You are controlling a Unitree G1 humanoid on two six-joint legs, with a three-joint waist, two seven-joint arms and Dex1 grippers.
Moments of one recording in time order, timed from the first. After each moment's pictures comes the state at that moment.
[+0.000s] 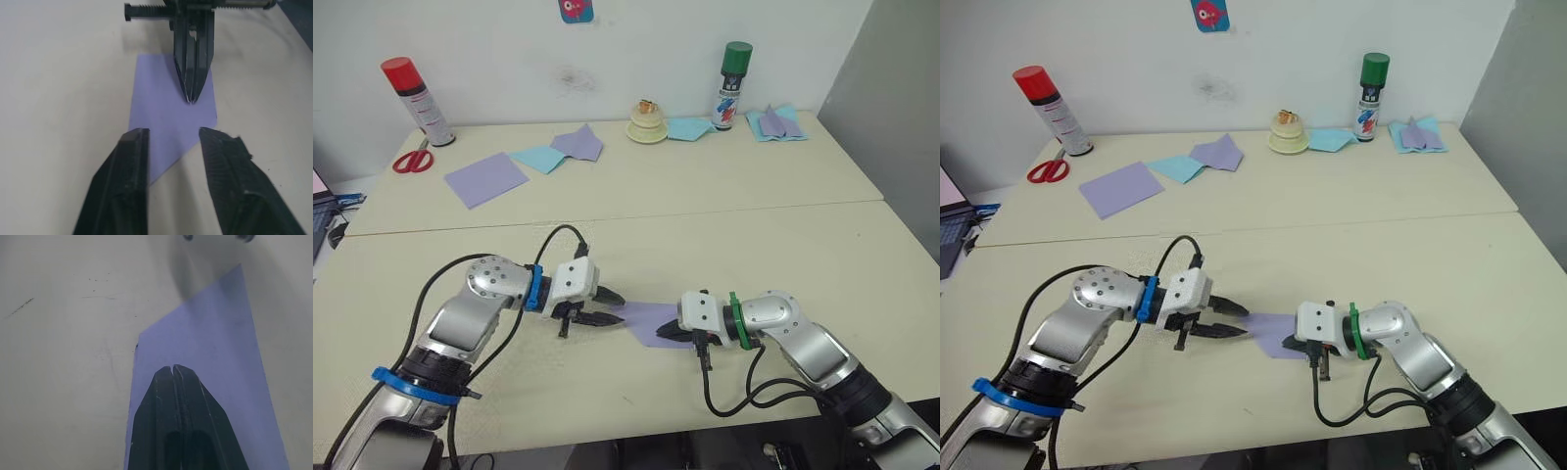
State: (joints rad) left arm -0.42 0.72 -0.25 0.02 -0.20 0.10 -1.33; right arm -0.37 -0.57 0.49 -0.15 0.05 0.27 1.04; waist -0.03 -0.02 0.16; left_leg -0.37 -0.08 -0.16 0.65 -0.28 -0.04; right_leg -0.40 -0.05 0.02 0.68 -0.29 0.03
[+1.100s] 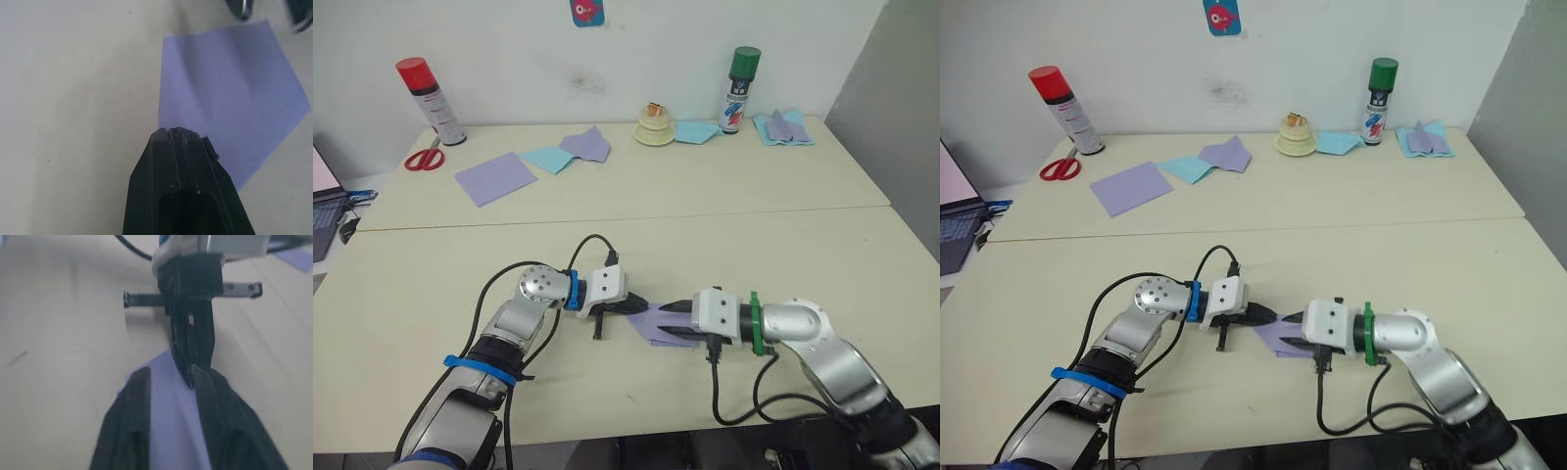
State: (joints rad) left arm -0.53 0.48 -0.32 0.40 -0.04 -0.15 -1.23; right arm -0.15 -0.61 0.33 -0.46 0.04 0.20 0.92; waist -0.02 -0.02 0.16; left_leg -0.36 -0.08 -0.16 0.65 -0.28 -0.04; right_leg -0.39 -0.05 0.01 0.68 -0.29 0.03
